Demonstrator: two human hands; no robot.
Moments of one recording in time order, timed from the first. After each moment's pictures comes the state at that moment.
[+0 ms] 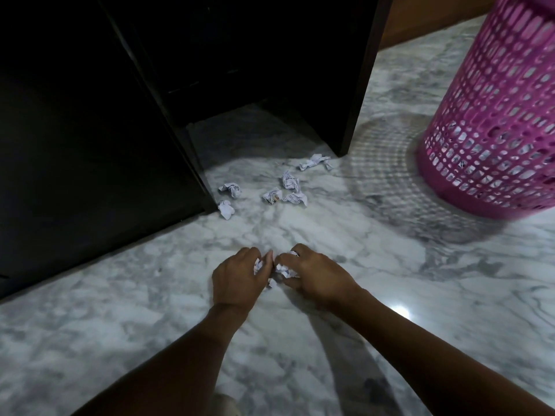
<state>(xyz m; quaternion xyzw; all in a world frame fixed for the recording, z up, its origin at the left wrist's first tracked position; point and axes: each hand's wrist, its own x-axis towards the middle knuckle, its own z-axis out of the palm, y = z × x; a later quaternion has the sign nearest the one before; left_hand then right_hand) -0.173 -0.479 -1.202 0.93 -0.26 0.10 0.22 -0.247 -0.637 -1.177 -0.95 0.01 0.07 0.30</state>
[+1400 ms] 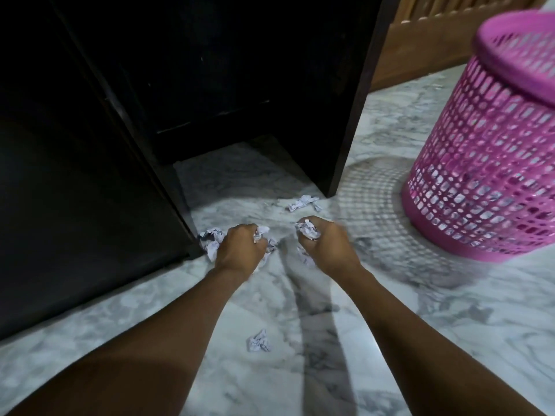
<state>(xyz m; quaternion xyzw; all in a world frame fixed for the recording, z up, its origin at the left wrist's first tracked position) -0.069 -0.558 -1.150 0.94 -0.19 -0.09 0.28 -0.164 -0.710 -1.144 -0.86 0.25 -0.09 0.43</state>
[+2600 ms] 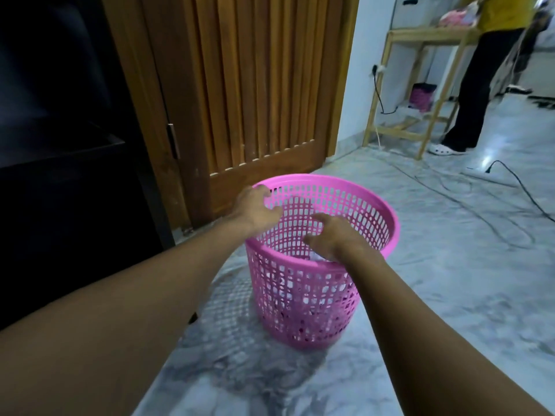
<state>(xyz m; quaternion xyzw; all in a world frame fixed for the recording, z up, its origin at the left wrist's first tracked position) -0.146 -0.899 -0.873 0.86 -0.41 -0.06 0.30 -0.302 -0.972 -0.885 -0.85 0.45 -0.07 0.25</state>
